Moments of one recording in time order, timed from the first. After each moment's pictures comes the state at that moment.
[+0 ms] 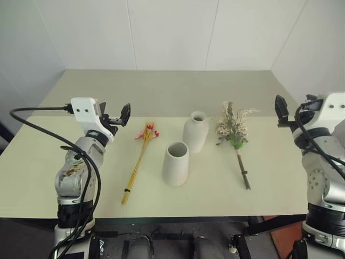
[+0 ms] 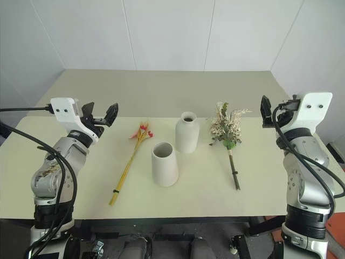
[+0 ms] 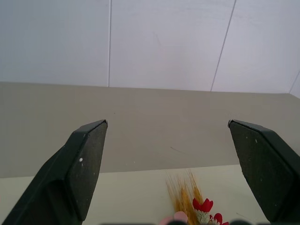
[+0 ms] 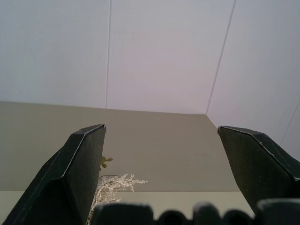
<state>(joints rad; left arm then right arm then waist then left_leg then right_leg) -0.47 0.34 0.26 -0.24 -0.43 0.52 -0.15 -0.44 -0.52 -0.40 -0.22 0.31 0.45 0.14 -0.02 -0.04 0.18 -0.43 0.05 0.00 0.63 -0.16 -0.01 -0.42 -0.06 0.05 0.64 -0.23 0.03</state>
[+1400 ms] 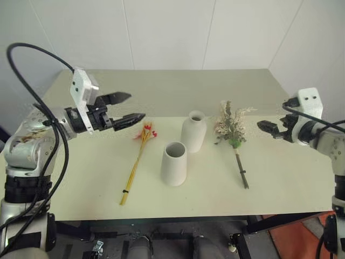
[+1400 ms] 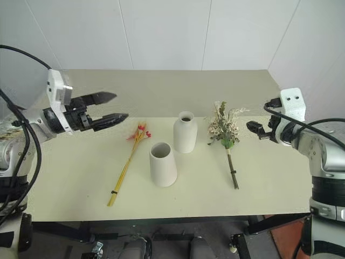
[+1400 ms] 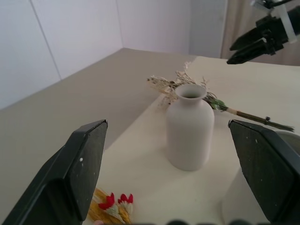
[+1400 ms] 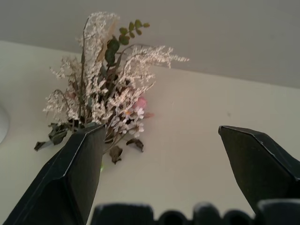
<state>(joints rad) -0.66 0.81 0.13 -0.05 -0.63 0.59 -1.03 -0.70 -0.87 -0.17 -0.03 0.43 1.21 0.45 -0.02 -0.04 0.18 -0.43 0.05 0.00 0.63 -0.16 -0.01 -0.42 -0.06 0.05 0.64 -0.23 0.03</state>
